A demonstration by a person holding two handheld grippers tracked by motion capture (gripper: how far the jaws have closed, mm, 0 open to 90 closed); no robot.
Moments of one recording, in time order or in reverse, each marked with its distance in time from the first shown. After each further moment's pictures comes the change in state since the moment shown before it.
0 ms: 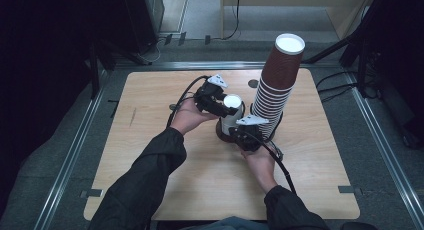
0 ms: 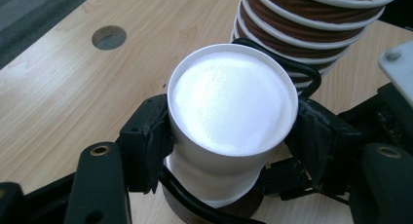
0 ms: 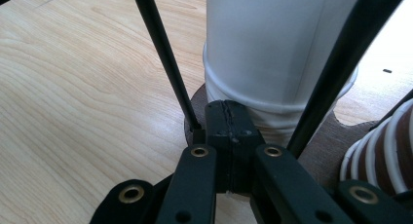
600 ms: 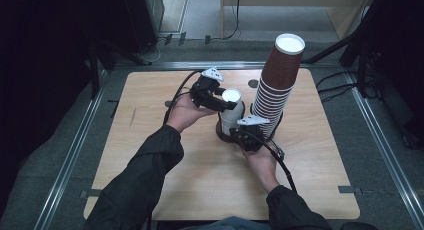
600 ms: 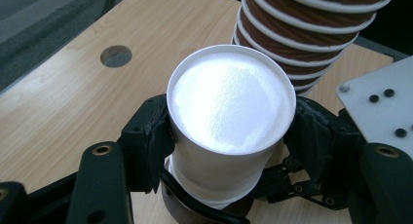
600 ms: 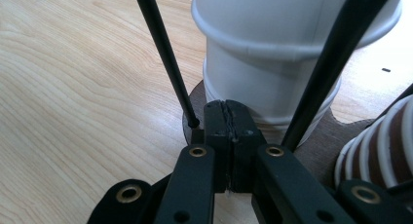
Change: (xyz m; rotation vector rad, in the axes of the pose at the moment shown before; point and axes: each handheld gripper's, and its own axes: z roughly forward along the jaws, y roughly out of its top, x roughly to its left) left arm -0.002 0.013 -0.025 -0.063 -0.008 -0.029; right arm -0.002 0.000 -0.003 0.012 0.008 -0.015
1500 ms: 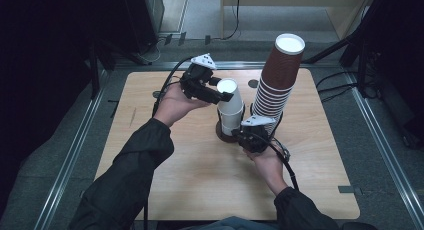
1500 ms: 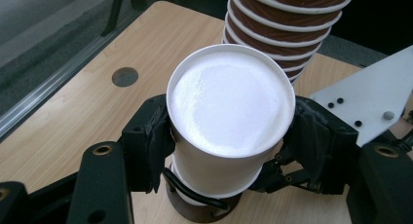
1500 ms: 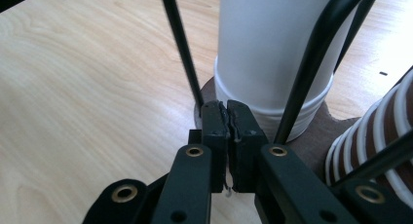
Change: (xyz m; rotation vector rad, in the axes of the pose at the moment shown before) left arm -0.015 0.027 -0.053 -0.028 0.014 0.048; right arm -0.002 0.003 -0.023 0.012 0.061 -0.023
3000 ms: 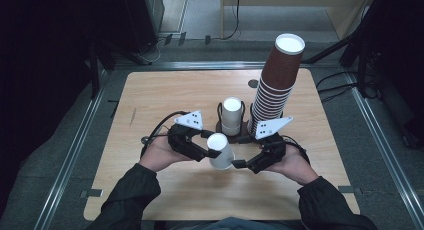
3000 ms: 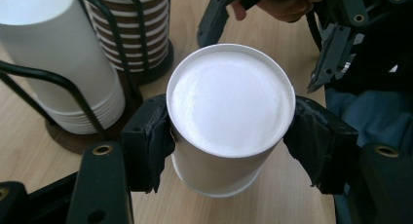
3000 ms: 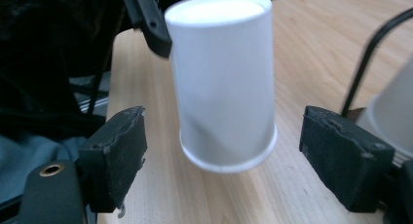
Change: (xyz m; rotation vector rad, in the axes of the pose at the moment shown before) left arm -0.066 -0.111 0.001 0.048 -0.243 0.059; right arm -0.001 0.009 -0.061 0.012 0.579 -0.306
